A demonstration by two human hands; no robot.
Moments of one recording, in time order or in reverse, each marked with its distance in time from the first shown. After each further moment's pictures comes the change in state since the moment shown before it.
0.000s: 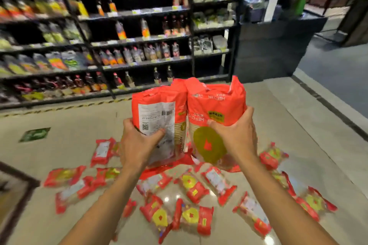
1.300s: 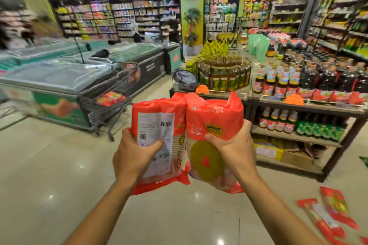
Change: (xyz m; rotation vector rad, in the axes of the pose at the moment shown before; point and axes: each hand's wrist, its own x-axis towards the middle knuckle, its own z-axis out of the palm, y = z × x) left_hand -0.525 -0.032 -0.316 0.342 1.684 -1.092; right_hand -0.491 -0.169 0.041 0.324 -1.800 -0.990
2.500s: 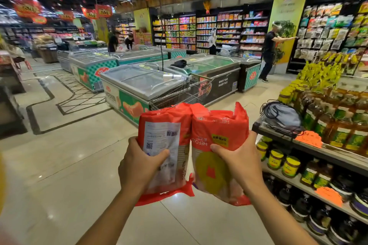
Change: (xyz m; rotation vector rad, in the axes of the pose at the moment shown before) left_hand 0.360 -0.146 -0.050 0.167 0.318 -0.194; right_hand 0.209 -0.138 0.399 0.112 -0.368 -0.213
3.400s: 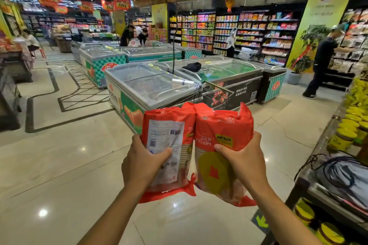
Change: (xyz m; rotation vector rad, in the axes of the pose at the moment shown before) left_hand 0.374 0.030 0.212 -0.012 0.029 -0.070; right_hand 0.410 0.029 0.216 -0.028 -0.094 -0.069
